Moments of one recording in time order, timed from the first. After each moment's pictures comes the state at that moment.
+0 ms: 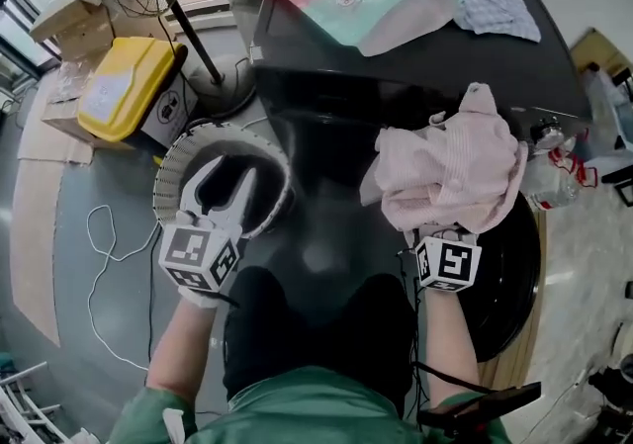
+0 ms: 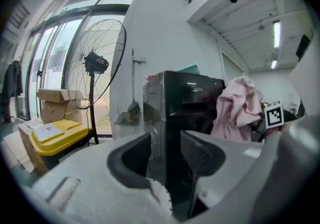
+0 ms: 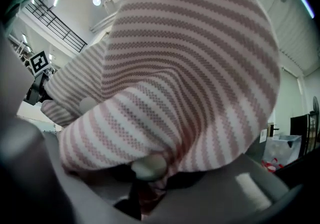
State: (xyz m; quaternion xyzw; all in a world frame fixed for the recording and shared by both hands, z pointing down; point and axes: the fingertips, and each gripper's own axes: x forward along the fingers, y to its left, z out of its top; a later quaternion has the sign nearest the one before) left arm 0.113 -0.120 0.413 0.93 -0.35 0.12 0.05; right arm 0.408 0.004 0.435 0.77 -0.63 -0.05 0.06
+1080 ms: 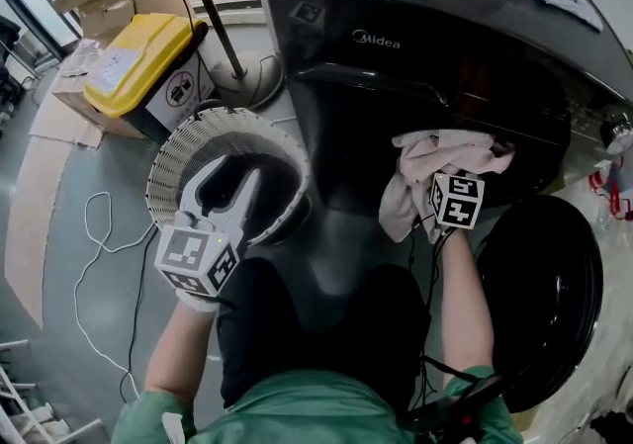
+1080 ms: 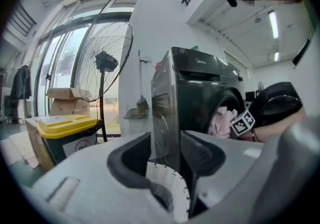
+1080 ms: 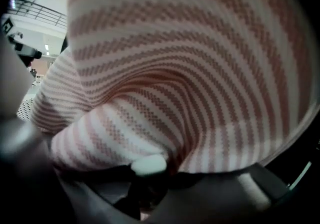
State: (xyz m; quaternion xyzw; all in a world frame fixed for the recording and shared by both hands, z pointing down) left arm 0.079 -0.131 0.530 0.92 -0.38 0.10 0.01; right arm 0.458 -0.130 0.670 0.75 -0.64 0.08 0.15
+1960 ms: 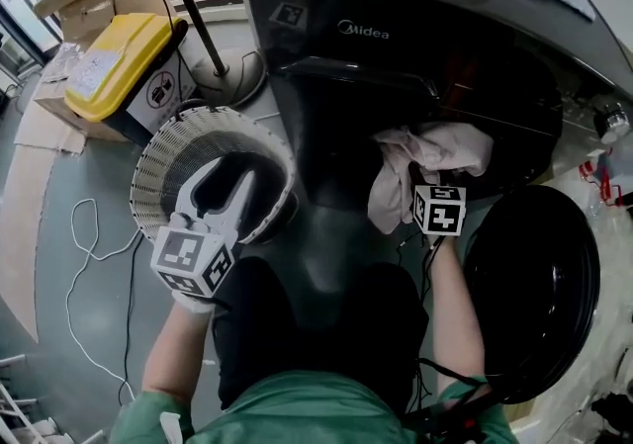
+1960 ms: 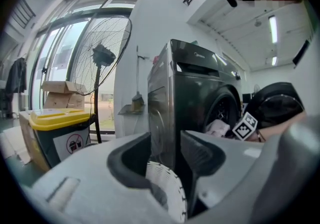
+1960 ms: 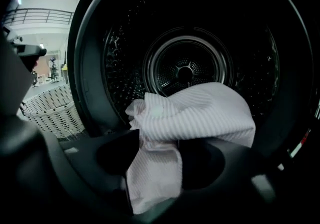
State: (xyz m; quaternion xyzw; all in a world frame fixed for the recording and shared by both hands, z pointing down) left arm 0.089 -0.137 0.552 0.93 -0.36 0.09 0.03; right arm 0.432 -0.098 0.725 0.72 -0.64 0.19 0.21
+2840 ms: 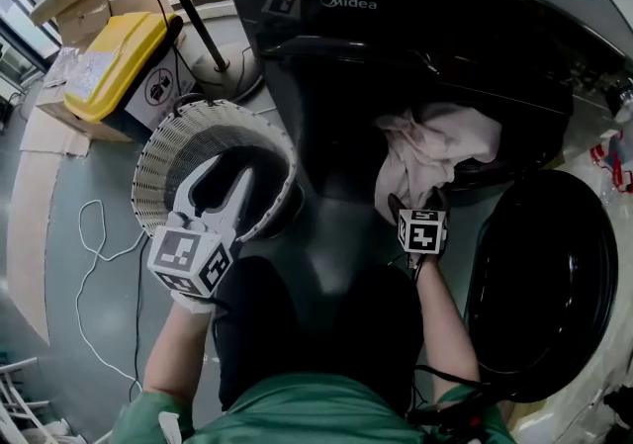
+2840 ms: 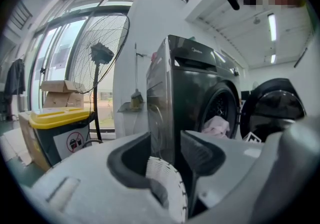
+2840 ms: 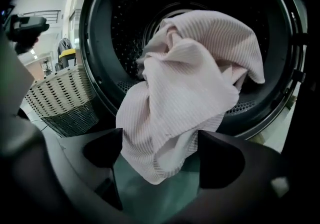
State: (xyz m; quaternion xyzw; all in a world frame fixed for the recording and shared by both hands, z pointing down) left arm 0.091 -0.131 0.568 0.93 -0.36 0.11 0.03; right arm 0.395 -0.044 0.845 0.71 -0.61 0.27 0.23
